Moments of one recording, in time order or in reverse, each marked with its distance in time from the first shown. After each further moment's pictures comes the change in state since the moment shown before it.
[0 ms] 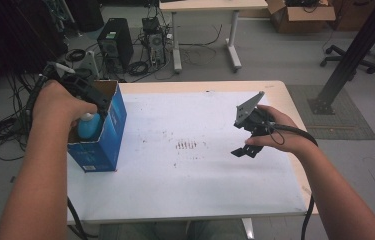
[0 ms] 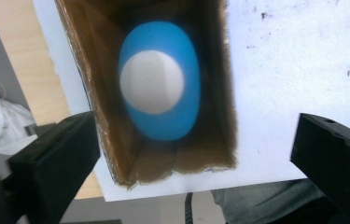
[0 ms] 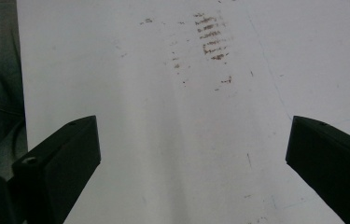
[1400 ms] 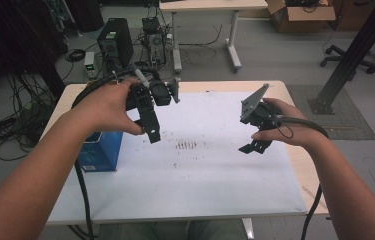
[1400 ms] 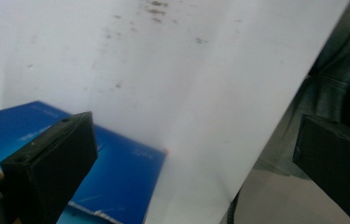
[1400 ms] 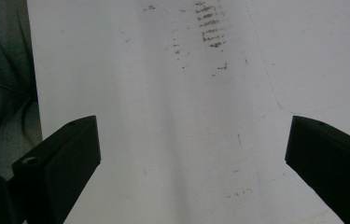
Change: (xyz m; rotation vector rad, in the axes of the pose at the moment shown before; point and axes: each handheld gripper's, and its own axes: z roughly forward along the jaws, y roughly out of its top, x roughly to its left) left arm -0.166 -0.032 -0.024 -0.076 0.013 1.023; right arm 0.000 0.008 -0.027 0.072 -0.001 -0.030
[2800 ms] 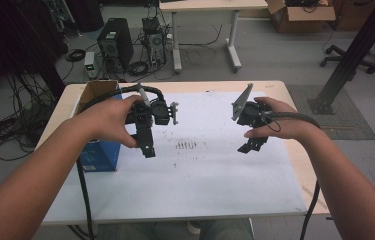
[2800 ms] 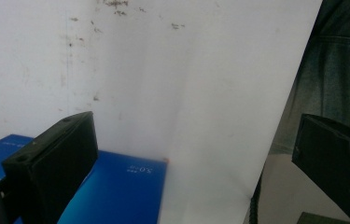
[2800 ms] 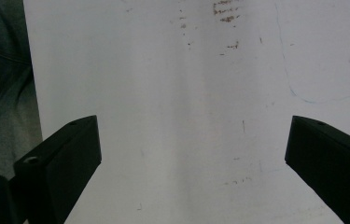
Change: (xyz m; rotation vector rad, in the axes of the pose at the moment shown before) left arm 0.000 -0.007 0.042 0.022 -0.051 0.186; right arm -0.013 0.013 0.016 0.147 0.060 -0.039
